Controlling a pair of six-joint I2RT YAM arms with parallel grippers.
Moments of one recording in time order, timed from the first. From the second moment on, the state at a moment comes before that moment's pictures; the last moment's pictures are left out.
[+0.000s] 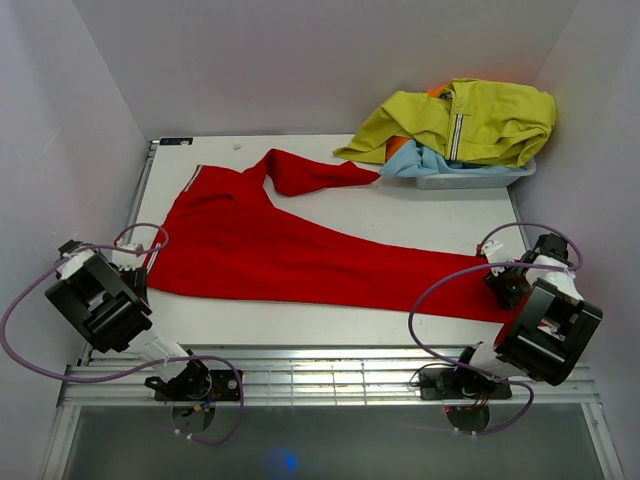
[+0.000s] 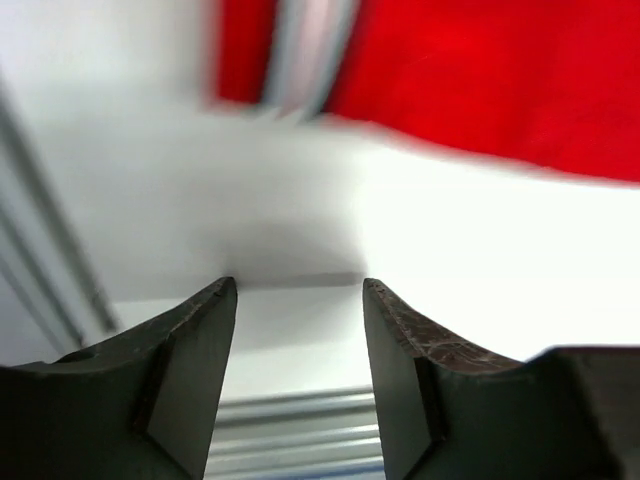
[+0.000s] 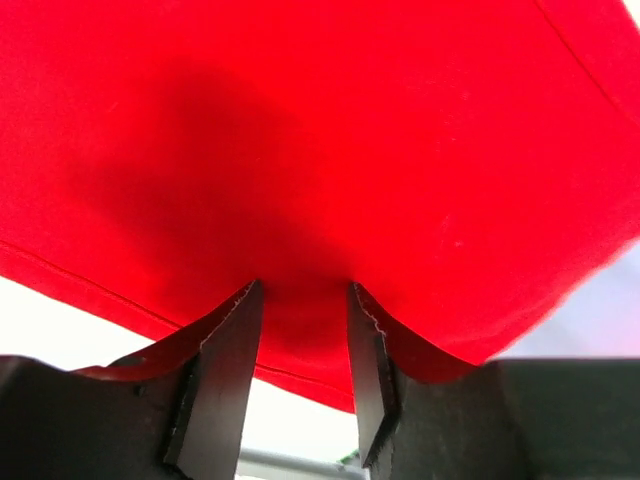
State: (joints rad) left arm 0.78 1.65 0.98 -0.81 0.23 0.81; right arm -0.55 1.38 0.70 -0.64 -0.20 -1.19
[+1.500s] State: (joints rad) left arm 0.68 1.70 1.05 -0.66 0.13 0.97; right arm -0.31 1.59 1.03 -0.94 -0.37 -0.95
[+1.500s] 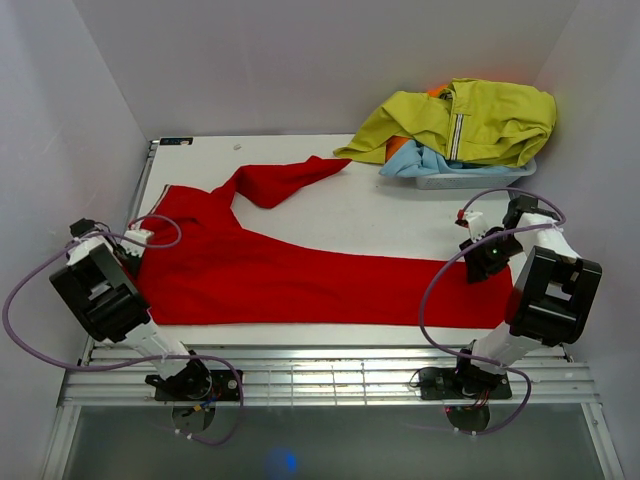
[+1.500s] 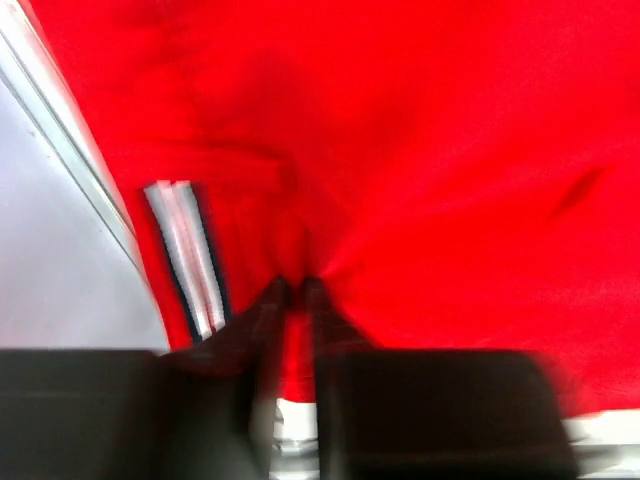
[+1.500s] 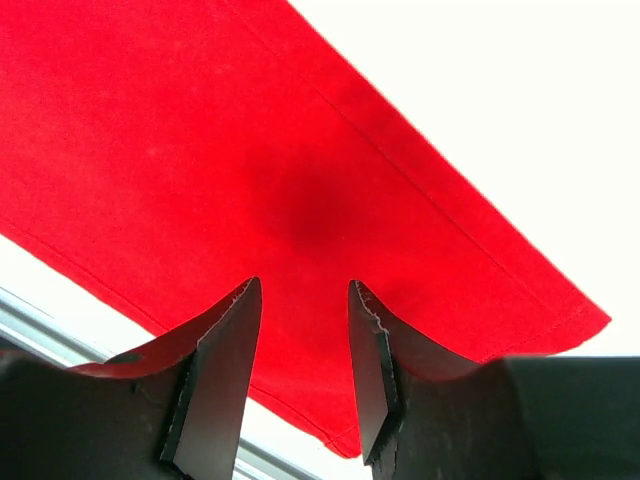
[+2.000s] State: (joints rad) left arm 0.23 1.71 1.68 -0.81 0.51 0.64; right arm -0.26 1.59 1.24 -0.95 -0.62 -0.75
